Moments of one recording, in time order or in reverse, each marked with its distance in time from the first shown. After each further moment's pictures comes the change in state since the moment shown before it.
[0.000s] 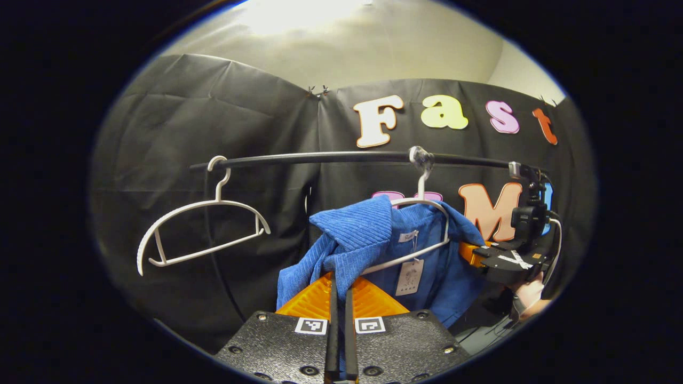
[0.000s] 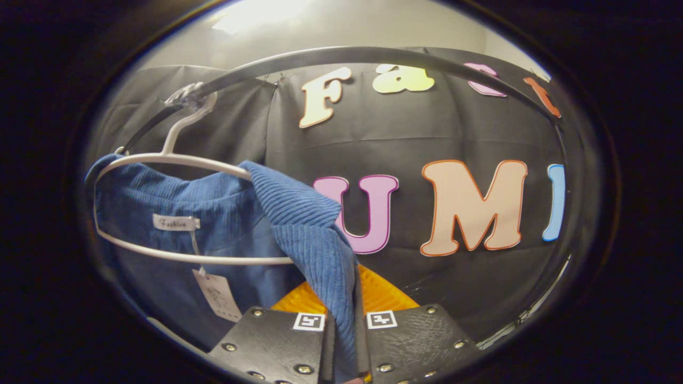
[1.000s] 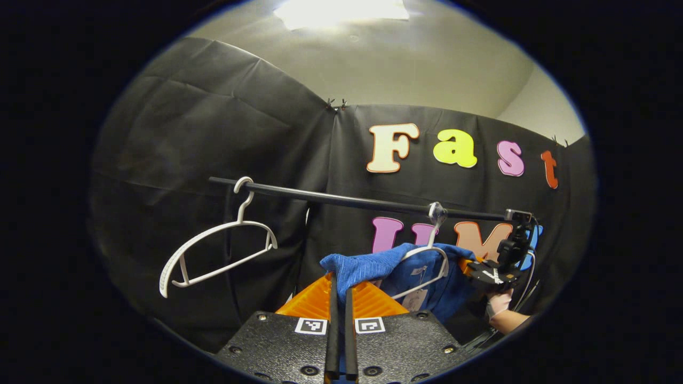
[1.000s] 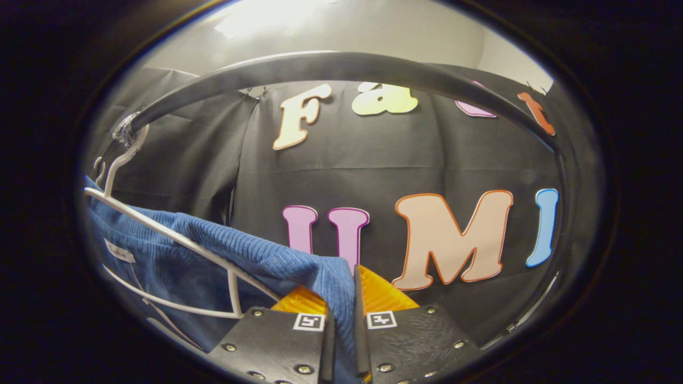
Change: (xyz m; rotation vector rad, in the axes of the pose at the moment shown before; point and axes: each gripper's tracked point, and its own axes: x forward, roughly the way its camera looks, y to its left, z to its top) left arm -0.023 0.042 0.066 -0.145 -0.064 -0.034; right arm 0.043 -0.045 0.052 -0.052 -0.124 -0.091
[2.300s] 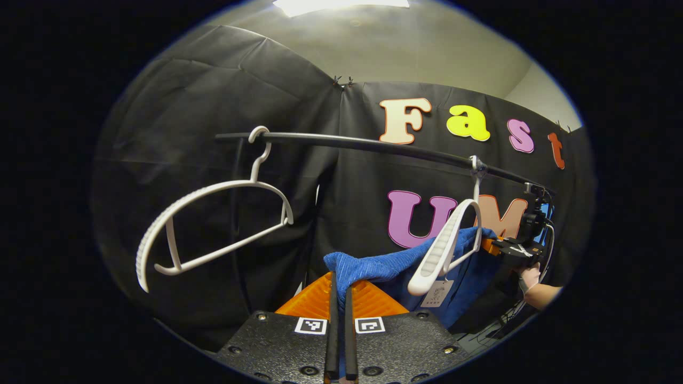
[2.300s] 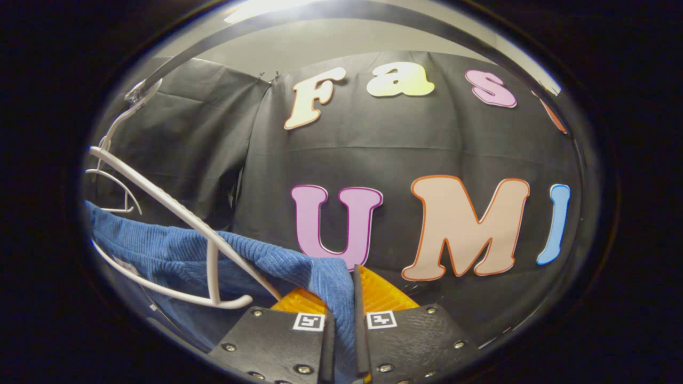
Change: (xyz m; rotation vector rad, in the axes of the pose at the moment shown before) left arm 0.042 0.056 -0.087 0.035 0.109 0.015; right arm 0.016 0.006 -0.050 -0.034 0.087 0.042
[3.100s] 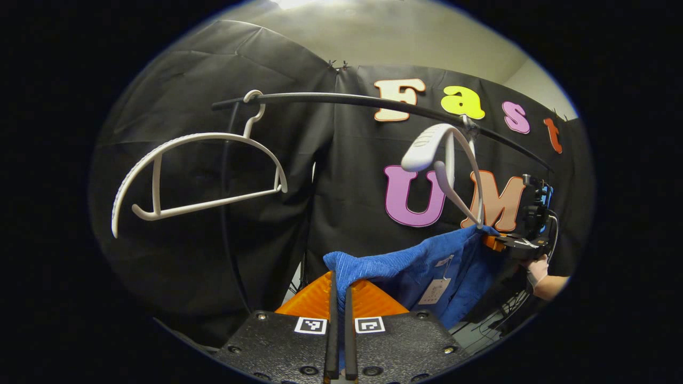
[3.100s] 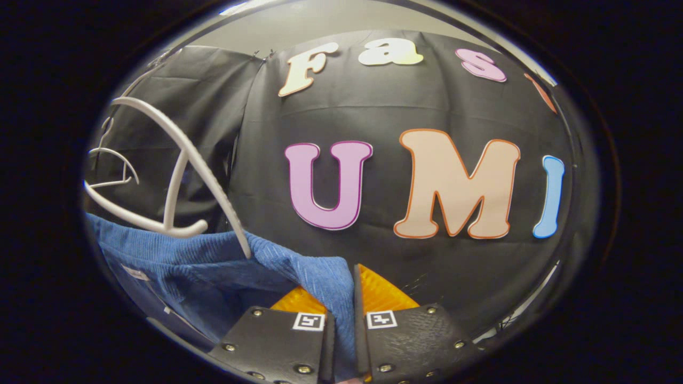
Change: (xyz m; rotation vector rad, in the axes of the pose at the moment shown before) left arm -0.008 -0.010 -0.062 0.042 0.089 -0.016; right arm -0.033 -0.018 -0.083 -0.026 0.165 -0.028
